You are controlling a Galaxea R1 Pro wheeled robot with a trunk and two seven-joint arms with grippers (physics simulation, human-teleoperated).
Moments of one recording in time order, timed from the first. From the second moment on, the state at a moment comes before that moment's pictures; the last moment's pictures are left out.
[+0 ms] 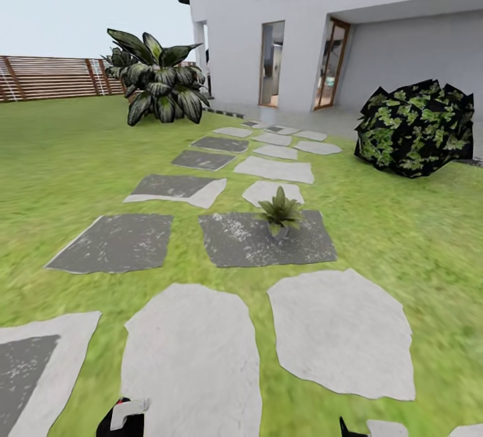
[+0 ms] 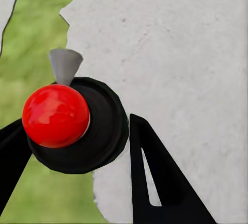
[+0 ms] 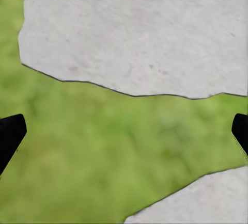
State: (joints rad) left arm -0.27 0.03 0.09 -0.37 -0.01 -0.42 0.13; right arm -0.21 -0.08 -0.12 -0.37 0.01 -0.43 0.00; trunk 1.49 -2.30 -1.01
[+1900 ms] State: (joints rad) left arm -0.27 0.03 0.09 -0.37 -0.01 -0.42 0.13; right arm -0.21 -0.08 -0.12 -0.37 0.01 -0.43 0.00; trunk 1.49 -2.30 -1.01
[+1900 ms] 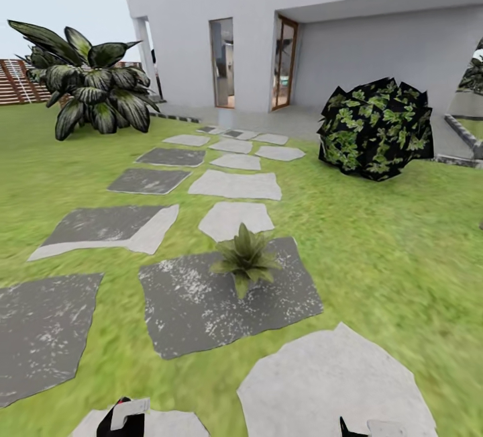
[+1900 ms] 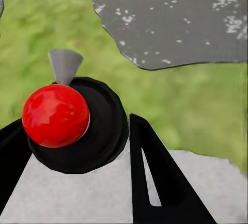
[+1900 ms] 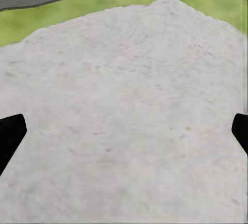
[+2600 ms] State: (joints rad) left arm -0.27 0.03 0.09 -0.37 -0.01 -0.42 0.12; right arm -0.21 -0.08 -0.12 -0.37 0.01 -0.43 0.00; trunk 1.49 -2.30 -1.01
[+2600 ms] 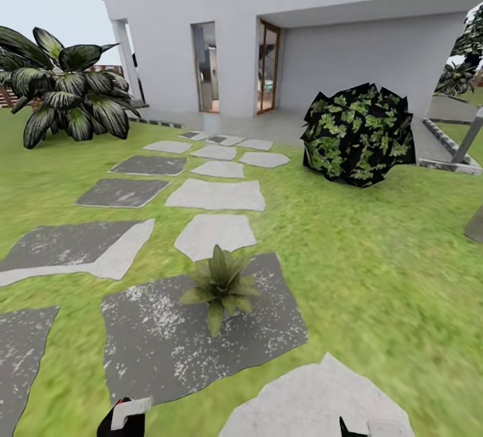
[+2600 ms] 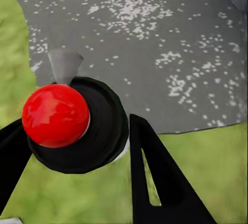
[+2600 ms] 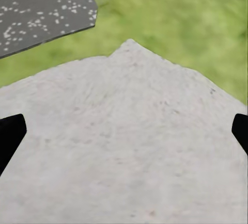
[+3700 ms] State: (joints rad) left arm -0.27 0.23 0.07 -0.38 -0.07 -0.40 -0.52; right arm -0.25 -0.03 0.13 -0.50 0.43 -0.42 0.14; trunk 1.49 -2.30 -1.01
